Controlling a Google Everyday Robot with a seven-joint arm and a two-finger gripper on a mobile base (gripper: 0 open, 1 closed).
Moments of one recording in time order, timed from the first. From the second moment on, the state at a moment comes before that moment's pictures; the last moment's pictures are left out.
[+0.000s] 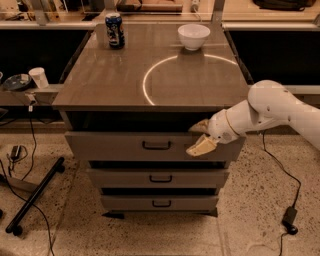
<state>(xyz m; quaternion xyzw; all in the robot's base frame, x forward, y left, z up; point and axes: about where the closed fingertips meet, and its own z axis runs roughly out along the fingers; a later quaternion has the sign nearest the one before) 0.584 -0.118 0.681 -0.59 0.71 0.25 0.29</state>
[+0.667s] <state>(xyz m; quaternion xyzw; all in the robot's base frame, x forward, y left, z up) 0.581 -0.120 0.682 -0.59 0.71 0.26 0.29</state>
